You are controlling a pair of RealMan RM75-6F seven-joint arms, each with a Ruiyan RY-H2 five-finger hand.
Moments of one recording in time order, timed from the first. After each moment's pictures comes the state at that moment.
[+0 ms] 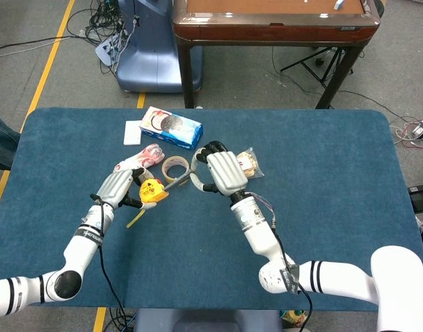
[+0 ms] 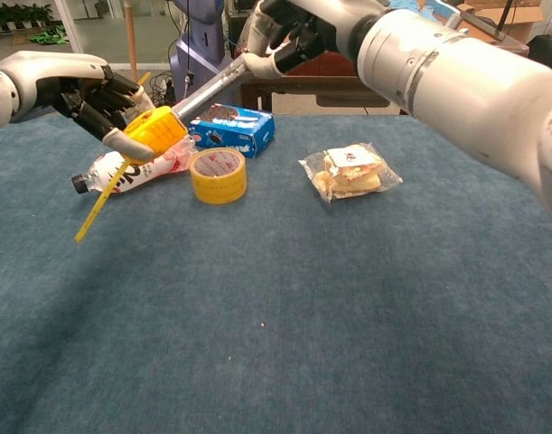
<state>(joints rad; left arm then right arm) -0.82 -1.27 -0.27 -1.80 0.65 0.97 0.20 0.96 -1.67 0.41 -1.58 -0.95 1.12 -0.32</state>
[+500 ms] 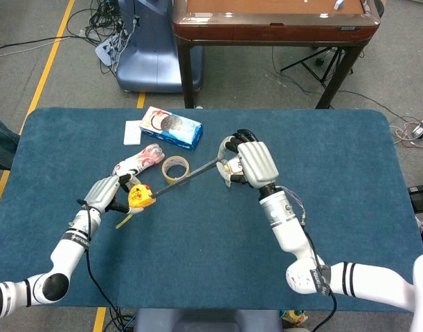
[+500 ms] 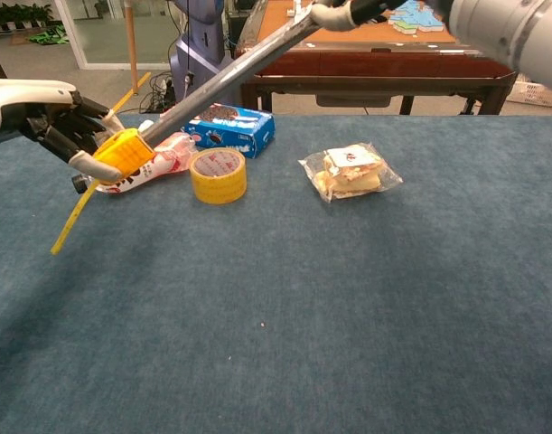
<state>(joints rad) -0.75 -1.25 -0.23 -1.74 0.73 0.91 0.08 0.85 -1.47 0.41 -1.71 -0.99 1.15 -0.26</state>
